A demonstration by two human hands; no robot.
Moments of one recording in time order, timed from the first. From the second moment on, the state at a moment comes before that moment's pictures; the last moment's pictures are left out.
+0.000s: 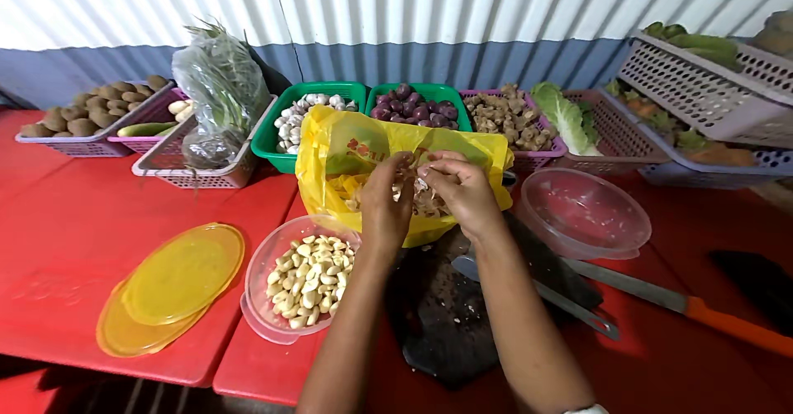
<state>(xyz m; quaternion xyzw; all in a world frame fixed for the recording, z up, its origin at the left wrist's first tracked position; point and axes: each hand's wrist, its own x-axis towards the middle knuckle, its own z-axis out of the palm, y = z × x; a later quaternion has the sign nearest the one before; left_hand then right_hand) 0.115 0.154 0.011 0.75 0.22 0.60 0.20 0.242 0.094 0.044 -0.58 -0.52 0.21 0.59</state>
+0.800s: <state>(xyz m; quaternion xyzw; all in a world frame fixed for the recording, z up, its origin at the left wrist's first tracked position) 0.118 0.142 0.013 0.77 0.28 0.57 0.09 0.228 0.092 0.044 -0.63 -0.55 0.10 0.54</state>
